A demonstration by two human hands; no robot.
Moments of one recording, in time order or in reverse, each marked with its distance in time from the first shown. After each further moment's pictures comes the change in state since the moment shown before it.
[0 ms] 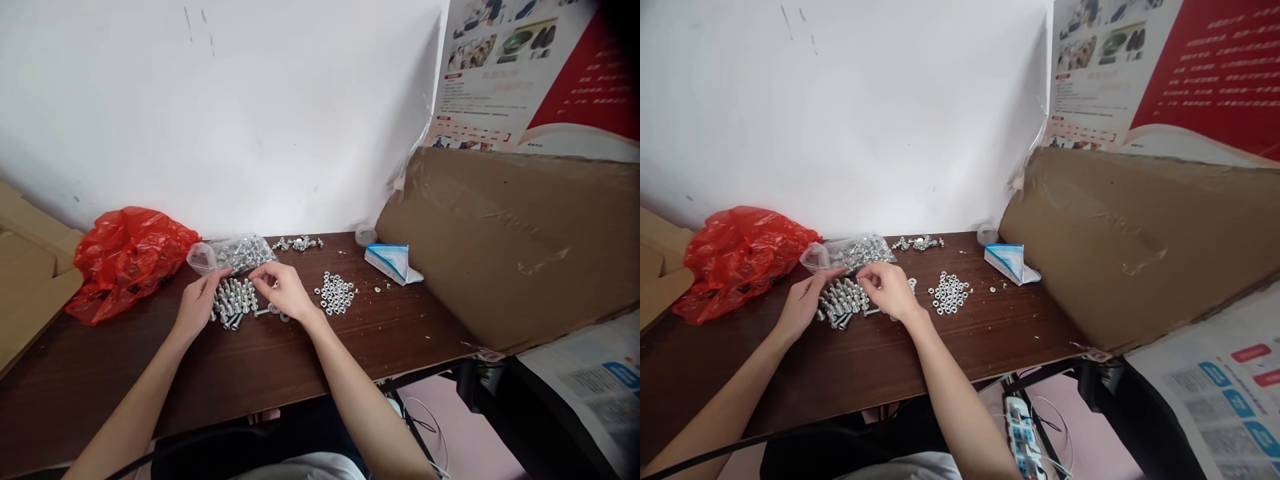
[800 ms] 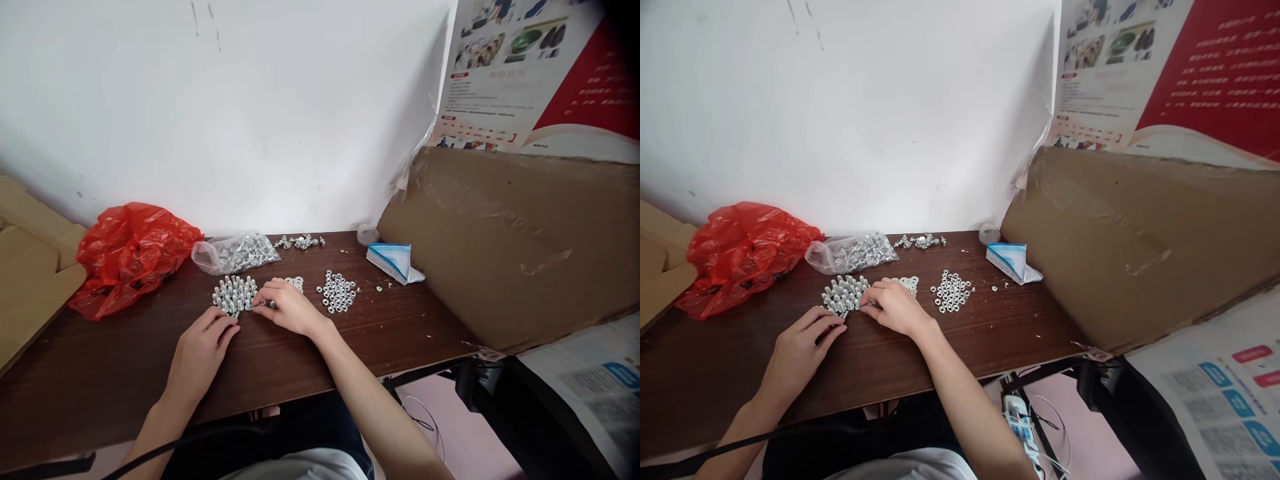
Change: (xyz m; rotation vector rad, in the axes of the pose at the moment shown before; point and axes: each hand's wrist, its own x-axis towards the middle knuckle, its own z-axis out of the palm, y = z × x) left_hand -0.084 0.007 -0.002 0.618 -0.049 0.471; right_hand -0.025 0.009 0.002 -0.306 -0.296 -0.207
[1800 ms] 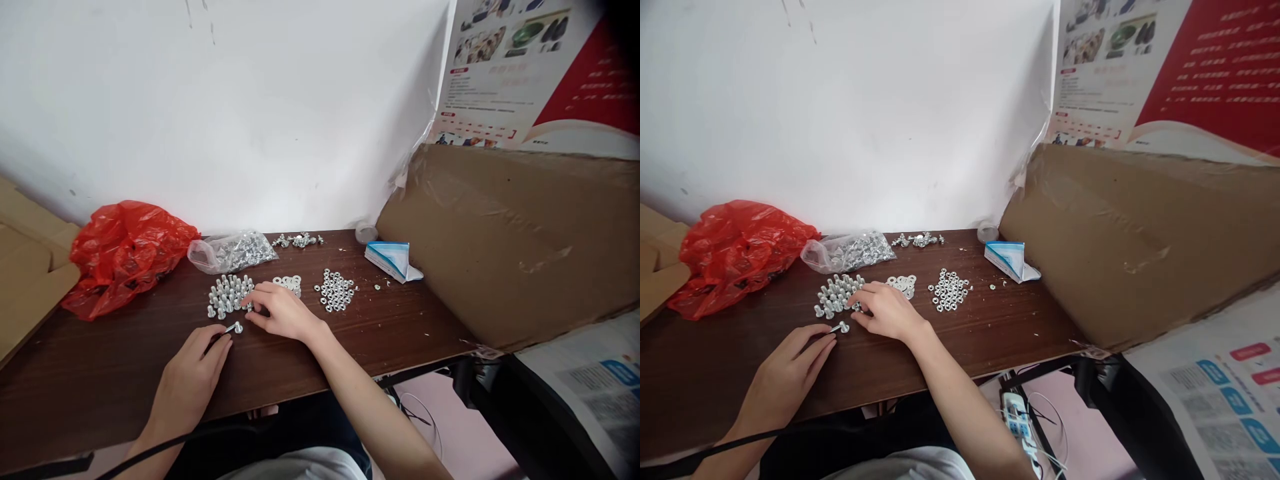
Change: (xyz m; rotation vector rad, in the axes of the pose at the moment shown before) left_hand -0.024 0.011 -0.008 0.214 0.044 0.149; right_hand -0.002 -0.011 0.003 -0.017 -0.007 -0.021
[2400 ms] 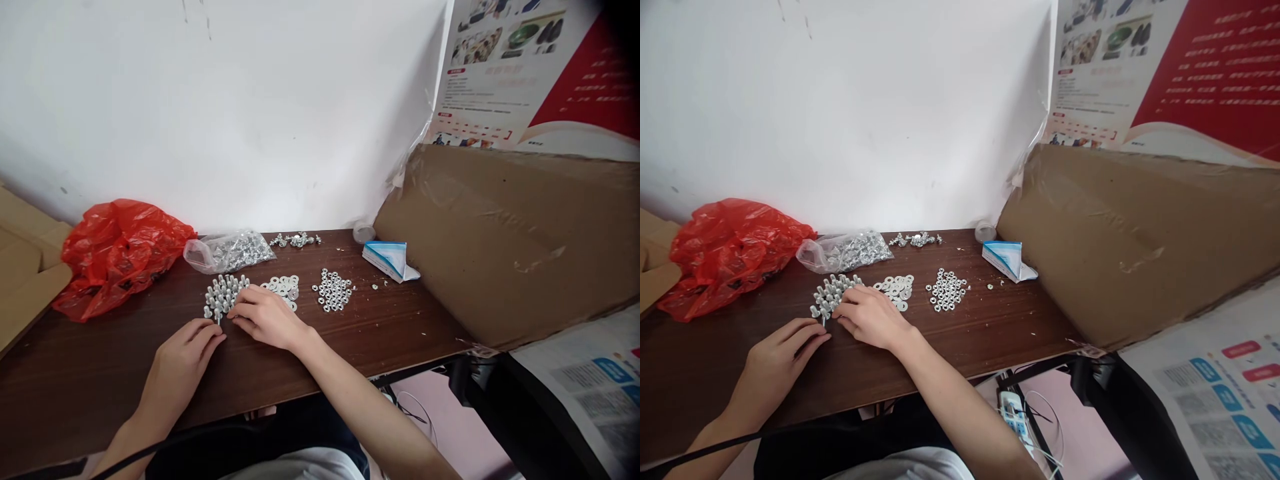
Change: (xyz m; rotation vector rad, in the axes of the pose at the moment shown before) left_hand 0.011 -0.019 0.002 -0.109 -0.008 -0.076; right_hand 0.005 -0.007 0.013 -0.135 0.002 -0.136
